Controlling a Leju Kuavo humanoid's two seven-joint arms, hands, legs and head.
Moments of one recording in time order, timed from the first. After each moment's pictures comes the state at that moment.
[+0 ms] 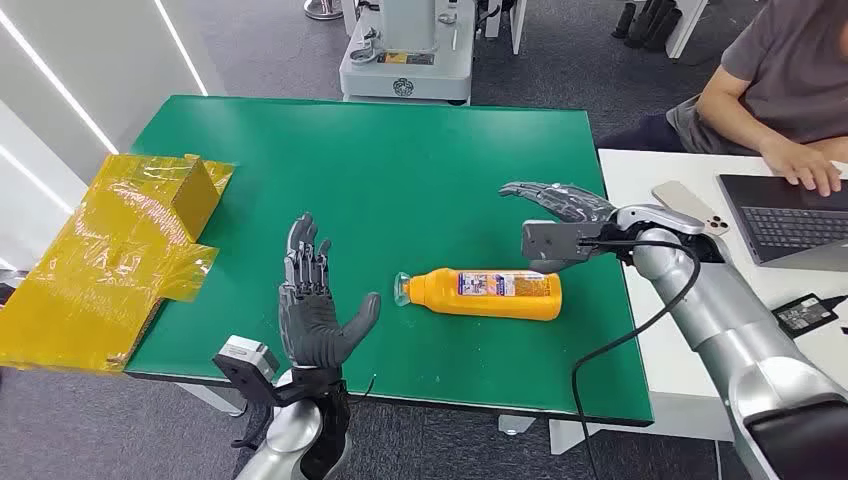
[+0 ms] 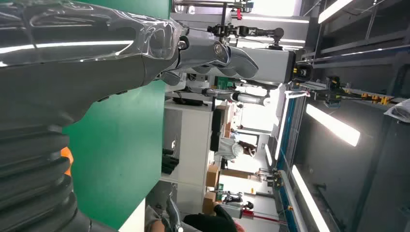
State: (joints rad) left arm -0.15 -0.17 -0.37 -1.28 0.00 0.35 -0.69; right arm -0.98 -0.21 0.84 -0.65 0.42 0.55 -0.43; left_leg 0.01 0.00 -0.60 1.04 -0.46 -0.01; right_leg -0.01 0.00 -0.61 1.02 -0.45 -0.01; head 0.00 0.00
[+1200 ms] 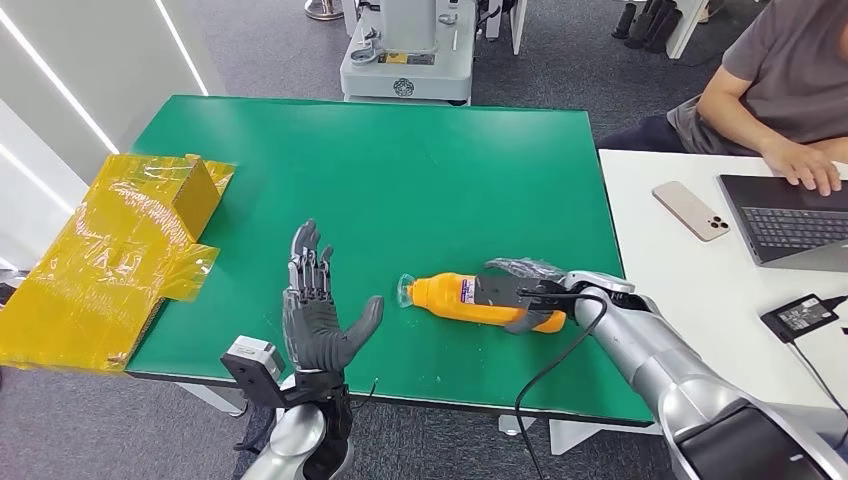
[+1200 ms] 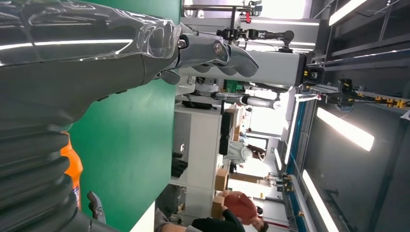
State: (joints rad) left arm -0.14 -0.17 -0.38 -1.28 0.00 0.38 -0.67; right arm -0.90 -0.08 0.94 -0.33 0.40 0.42 -0.27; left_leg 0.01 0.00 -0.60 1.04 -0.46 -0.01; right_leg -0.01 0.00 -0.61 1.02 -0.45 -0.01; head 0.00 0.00
